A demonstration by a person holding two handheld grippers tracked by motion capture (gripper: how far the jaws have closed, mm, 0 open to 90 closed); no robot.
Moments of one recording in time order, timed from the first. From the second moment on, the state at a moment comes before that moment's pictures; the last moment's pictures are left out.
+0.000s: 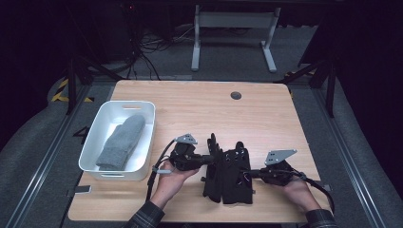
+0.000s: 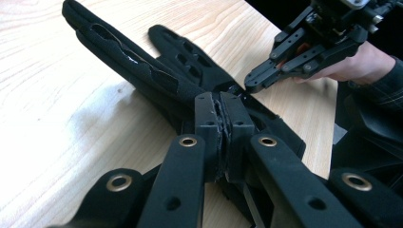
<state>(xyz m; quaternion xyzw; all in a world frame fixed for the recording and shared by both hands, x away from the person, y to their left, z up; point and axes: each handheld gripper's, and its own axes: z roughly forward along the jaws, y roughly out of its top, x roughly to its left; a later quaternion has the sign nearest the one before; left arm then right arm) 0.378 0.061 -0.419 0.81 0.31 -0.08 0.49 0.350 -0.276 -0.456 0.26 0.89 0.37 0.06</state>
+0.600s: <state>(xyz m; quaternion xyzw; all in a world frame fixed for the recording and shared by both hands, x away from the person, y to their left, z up) 0.388 0.041 -0.419 0.83 0.29 -0.08 0.47 0.367 -0.230 -0.459 0.23 0.90 0.37 0.05</state>
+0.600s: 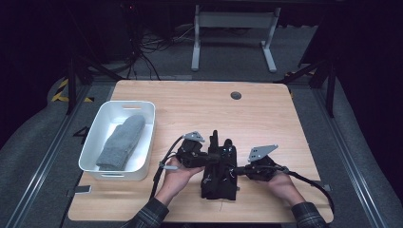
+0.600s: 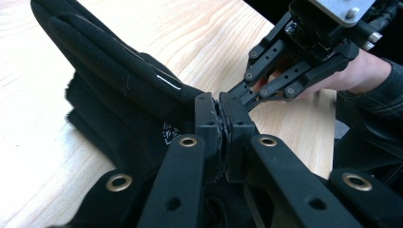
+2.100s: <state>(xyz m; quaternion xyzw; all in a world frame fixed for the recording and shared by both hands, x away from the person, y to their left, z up) 0.366 0.004 -0.453 0.88 0.24 -0.07 0.39 0.406 -0.300 -0.456 0.37 0.84 0.37 0.17</state>
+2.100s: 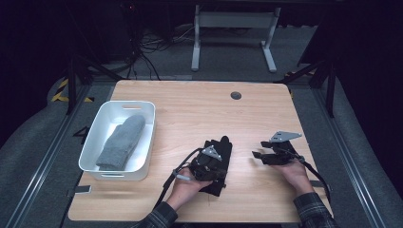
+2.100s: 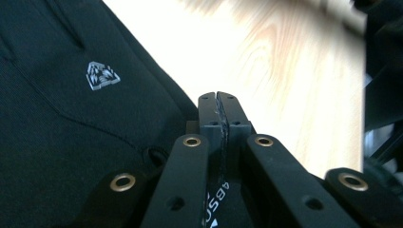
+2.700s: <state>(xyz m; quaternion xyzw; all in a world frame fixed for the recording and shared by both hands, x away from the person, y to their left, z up) 0.365 0.029 -0.447 0.91 0.25 -0.01 0.34 0.412 -0.310 -0.465 0.38 0.83 0.35 0.21</state>
